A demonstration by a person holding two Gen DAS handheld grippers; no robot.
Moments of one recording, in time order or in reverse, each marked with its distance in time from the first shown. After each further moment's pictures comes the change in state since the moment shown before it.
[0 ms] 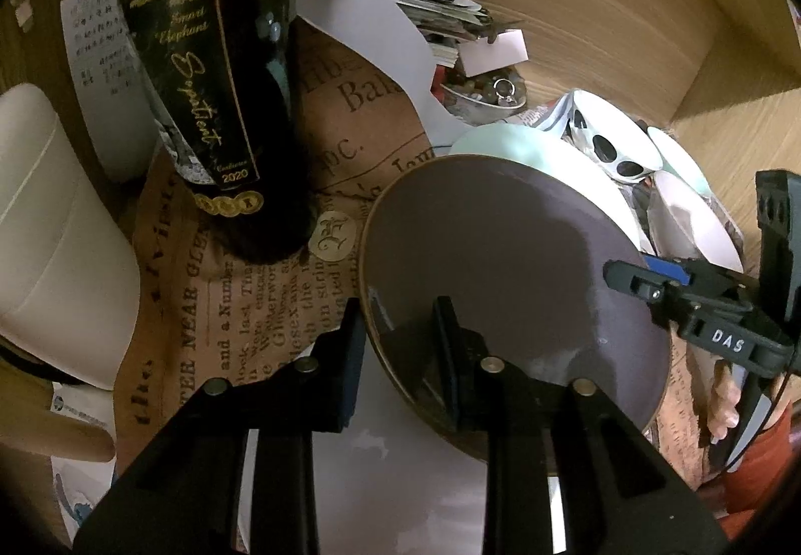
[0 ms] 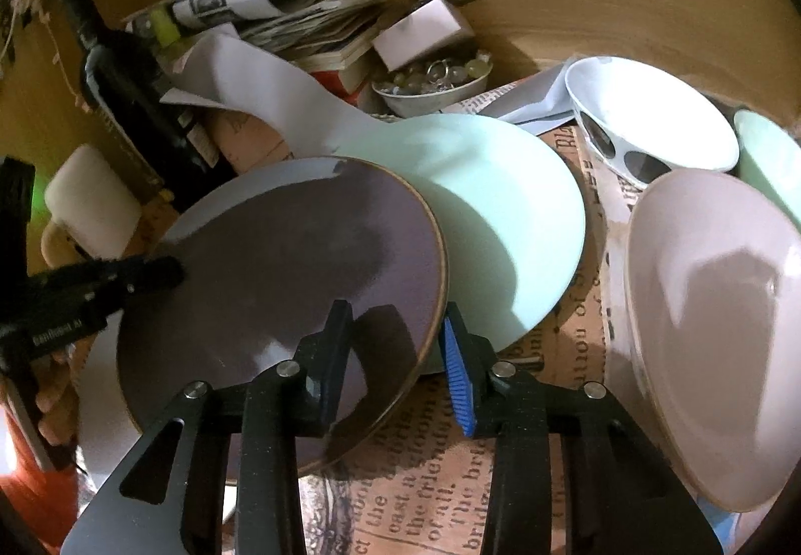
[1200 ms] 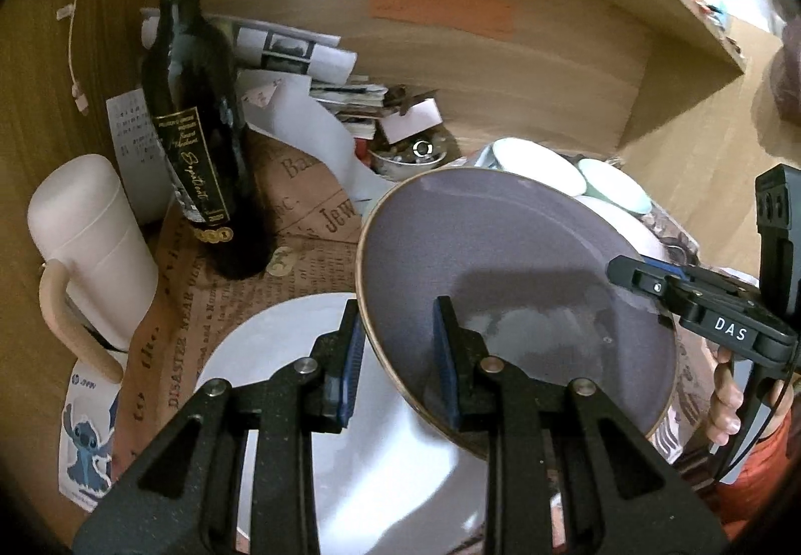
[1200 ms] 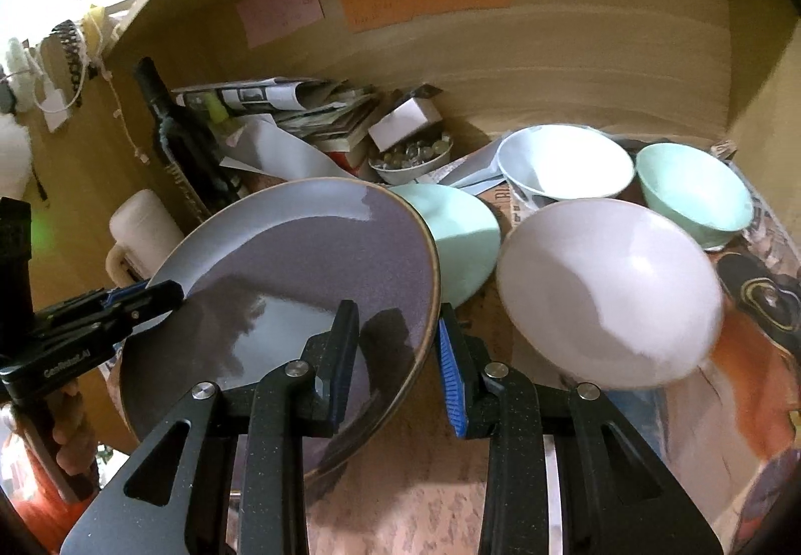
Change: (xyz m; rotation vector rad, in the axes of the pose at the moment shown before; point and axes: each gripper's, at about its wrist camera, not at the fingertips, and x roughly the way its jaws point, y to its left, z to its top) left arm -0.081 -0.073 -0.040 0.049 -0.222 0.012; right arm -0.108 -0.007 -0.037 0.003 -0.209 -0.033
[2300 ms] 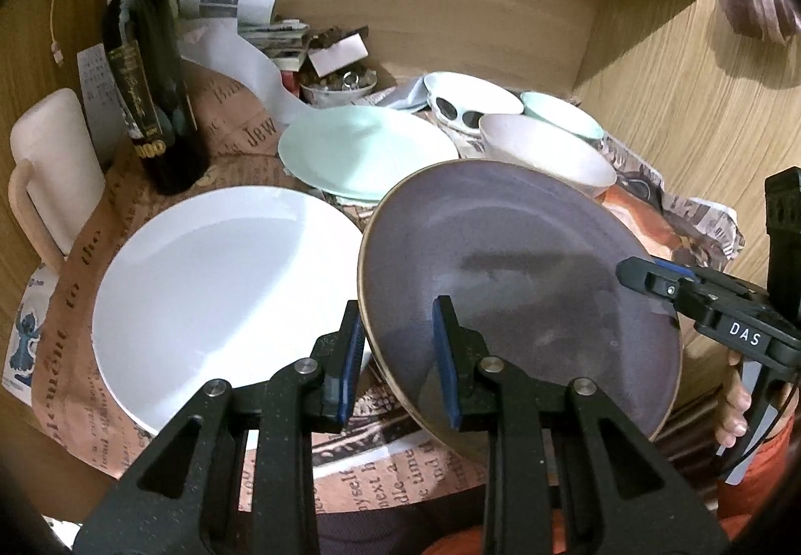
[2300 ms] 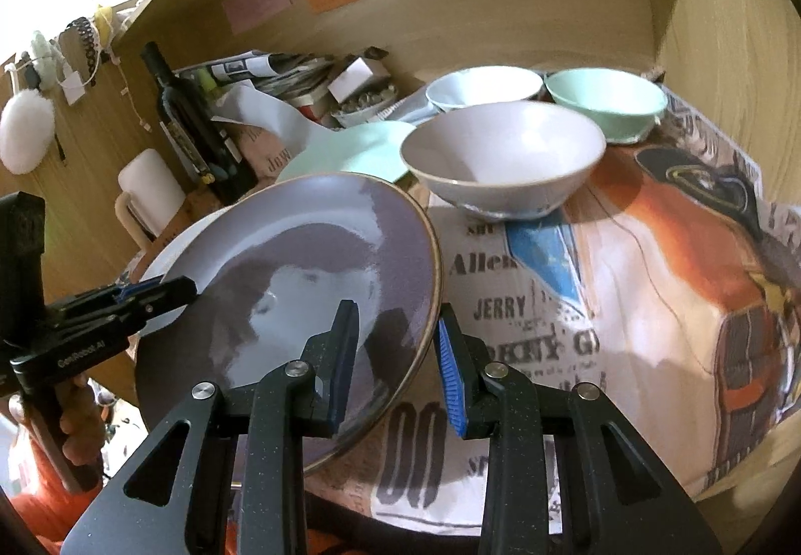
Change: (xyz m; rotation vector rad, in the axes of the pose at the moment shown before) left arm -0.009 -0.072 -0.057 -0.009 0.125 -0.054; right arm -0.051 -0.051 -0.078 0.061 0.051 -0.009
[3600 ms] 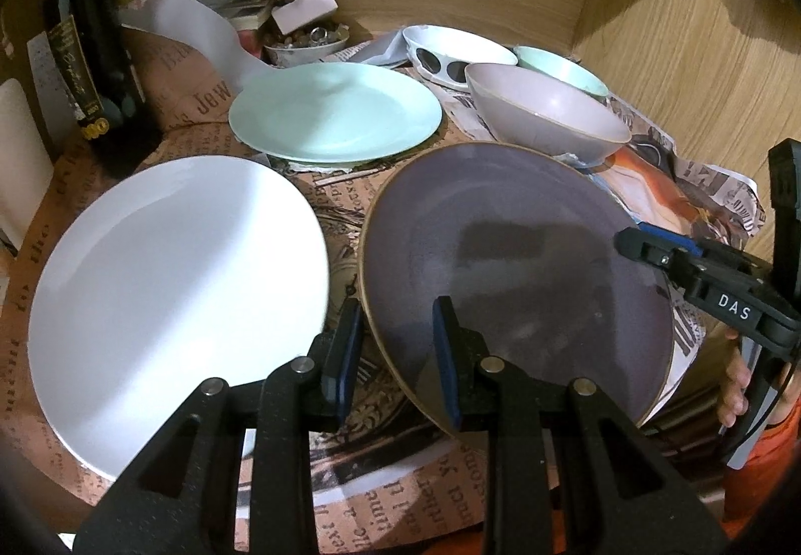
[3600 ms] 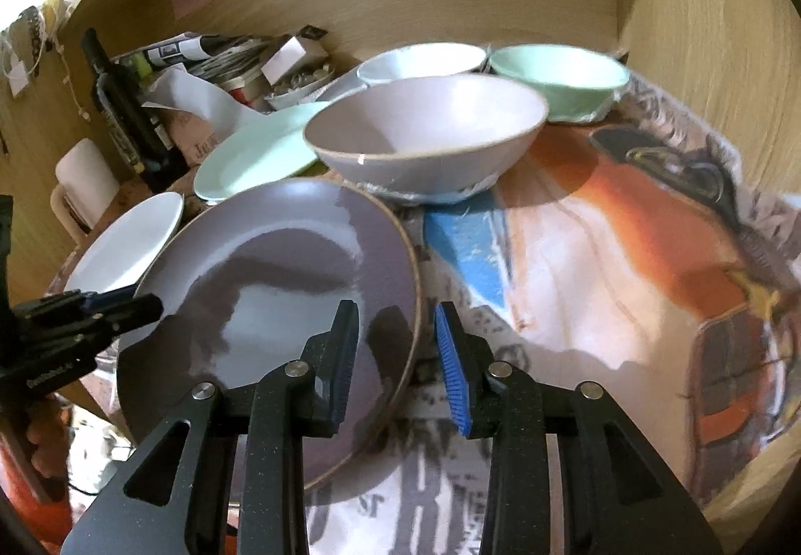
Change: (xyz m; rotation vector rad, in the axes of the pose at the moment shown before) left arm 0.047 -0.017 -0.001 0.035 0.071 -0.010; right arm 0.017 -0.026 0.005 -0.015 0.015 -0.157
